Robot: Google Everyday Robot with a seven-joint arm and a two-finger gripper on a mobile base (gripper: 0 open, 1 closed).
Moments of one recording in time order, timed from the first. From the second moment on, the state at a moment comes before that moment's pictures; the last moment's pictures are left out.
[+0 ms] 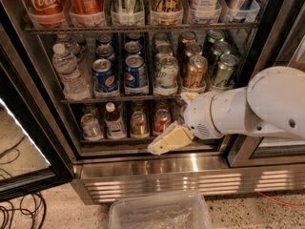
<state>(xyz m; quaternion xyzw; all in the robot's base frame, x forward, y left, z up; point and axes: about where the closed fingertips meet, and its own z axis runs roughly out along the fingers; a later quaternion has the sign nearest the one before) 0.476 -0.050 0.840 -0.47 0.77 0.17 0.40</state>
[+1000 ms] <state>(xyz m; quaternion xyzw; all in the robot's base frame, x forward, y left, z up) 0.482 -0.011 0.789 -0.38 0.78 0.24 0.44</state>
